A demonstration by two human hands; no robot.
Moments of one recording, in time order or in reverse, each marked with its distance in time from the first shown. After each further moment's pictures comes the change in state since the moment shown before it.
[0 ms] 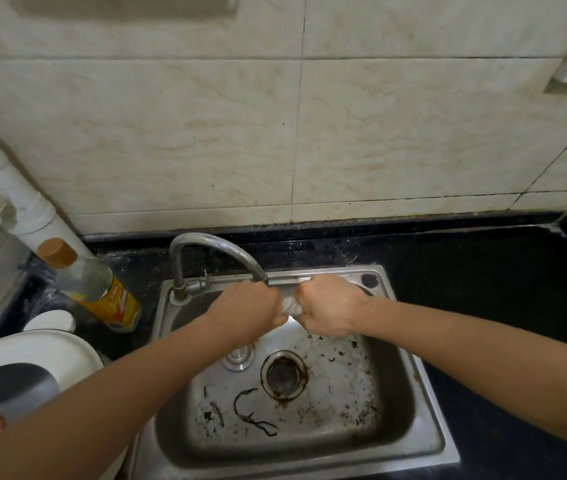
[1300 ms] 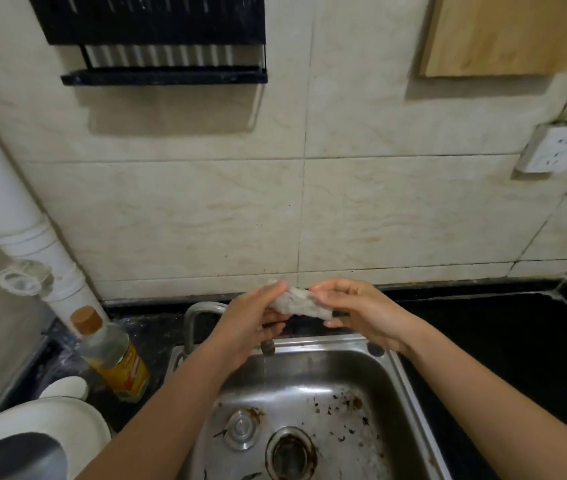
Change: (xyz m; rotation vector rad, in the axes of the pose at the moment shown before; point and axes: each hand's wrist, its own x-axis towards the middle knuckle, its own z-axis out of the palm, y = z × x) left_hand 0.008 -0.014 -0.066 -1.923 0.224 -0.538; right_hand -0.015 0.035 -0.069 1.425 0.160 0.135
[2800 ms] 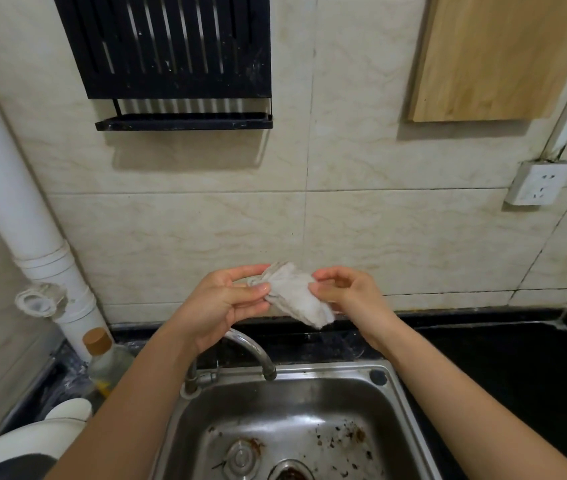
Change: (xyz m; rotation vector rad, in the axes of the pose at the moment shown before) left_hand -0.027 0.066 -0.025 -0.062 -0.185 0.224; right_hand 0.002 -0.044 0.022 0.016 0.332 -0.221
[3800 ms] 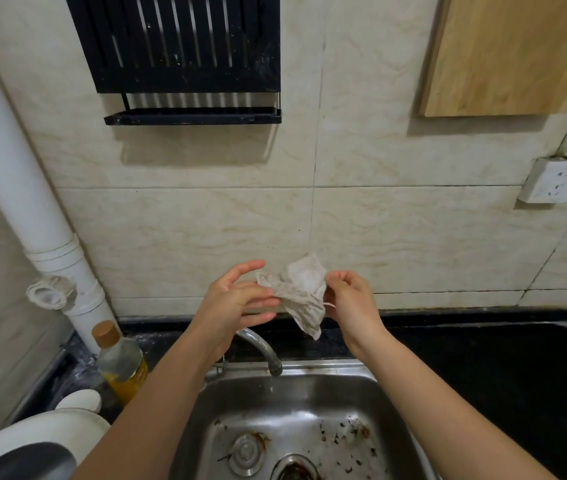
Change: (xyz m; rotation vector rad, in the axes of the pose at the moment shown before) left_hand -0.003 -0.015 0.004 0.086 0.205 0.021; right_hand -0.001 0.013 0.029 0.123 0.203 0.043
